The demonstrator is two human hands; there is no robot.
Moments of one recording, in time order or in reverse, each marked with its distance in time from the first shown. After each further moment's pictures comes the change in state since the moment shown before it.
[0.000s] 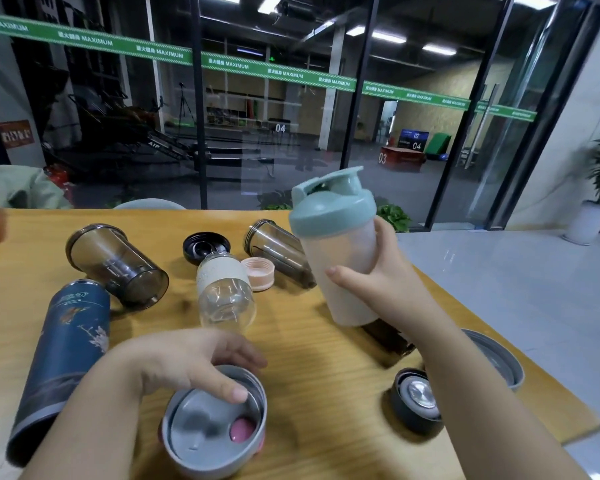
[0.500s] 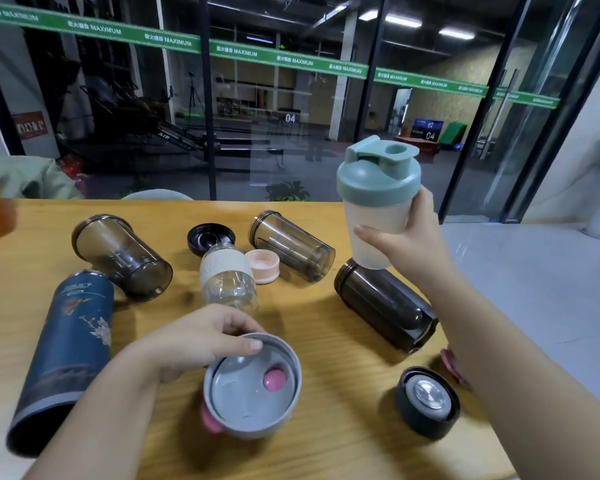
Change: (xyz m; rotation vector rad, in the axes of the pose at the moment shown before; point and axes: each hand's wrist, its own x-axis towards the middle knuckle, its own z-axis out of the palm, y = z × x) left_hand 0.014 0.008 0.009 -0.128 0.302 -0.020; right_hand 0.056 0.039 -0.024 -0.062 0.230 -0.027
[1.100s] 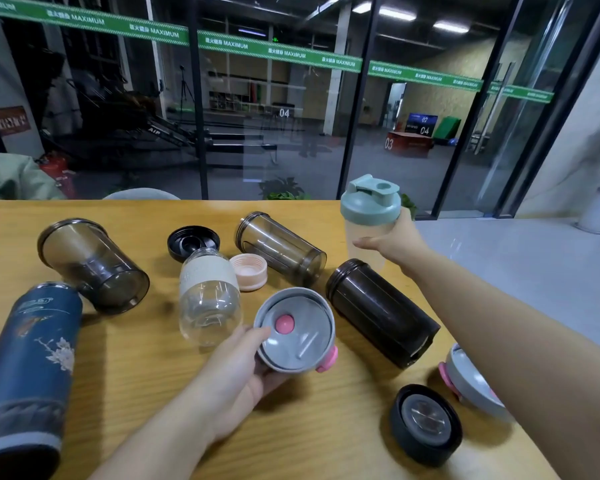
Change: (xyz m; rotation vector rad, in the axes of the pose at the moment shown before) left_hand 0.037 0.009 0.072 -1.014 0.250 -0.102; right_hand 0.077 0.075 0.009 -0.027 -0.095 0.284
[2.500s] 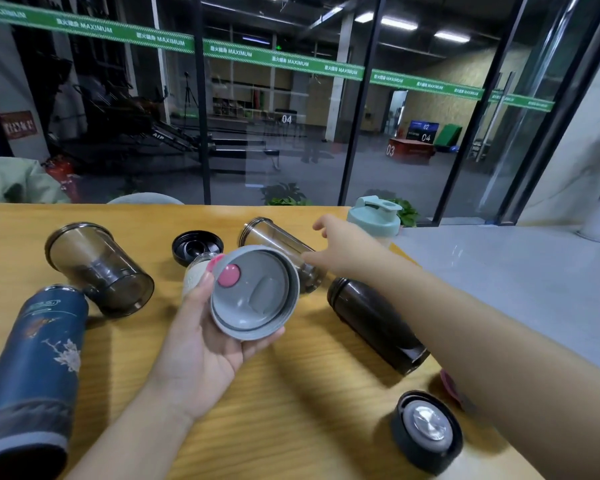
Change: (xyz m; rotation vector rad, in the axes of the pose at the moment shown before) left_hand -0.021 0.037 -0.013 -0.227 -0.270 0.328; right_hand -0.057 -0.078 0.051 -0.721 -0.302 -0.206
